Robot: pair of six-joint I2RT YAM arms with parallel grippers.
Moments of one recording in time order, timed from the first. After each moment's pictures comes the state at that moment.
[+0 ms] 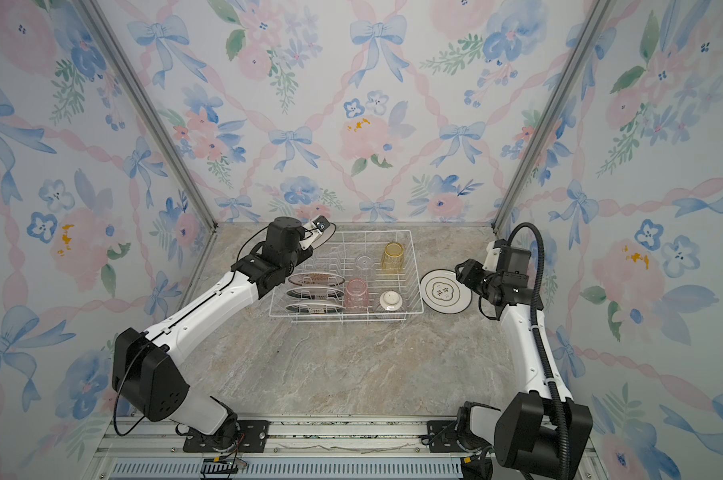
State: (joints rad) left arm -0.52 1.52 1.36 -0.26 -0.52 0.69; right arm -0.18 1.22 1.02 -0.50 -0.36 0.41
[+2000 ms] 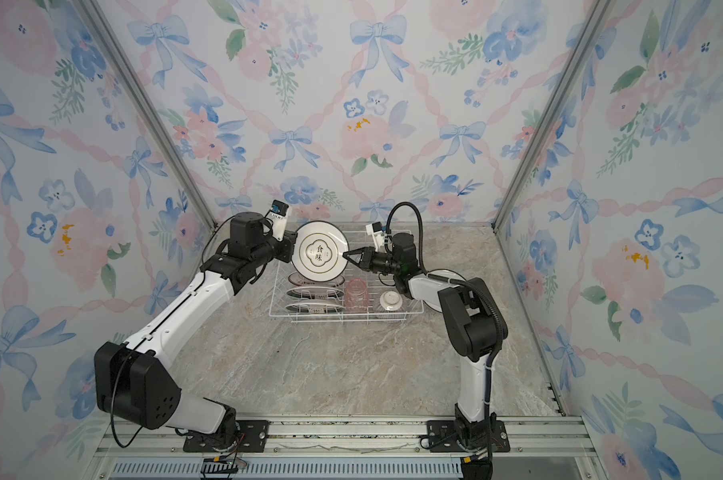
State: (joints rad) left arm -0.31 1.48 1.29 -0.26 0.08 0.09; right arm 0.40 1.97 1.21 0.62 -0.83 0.90
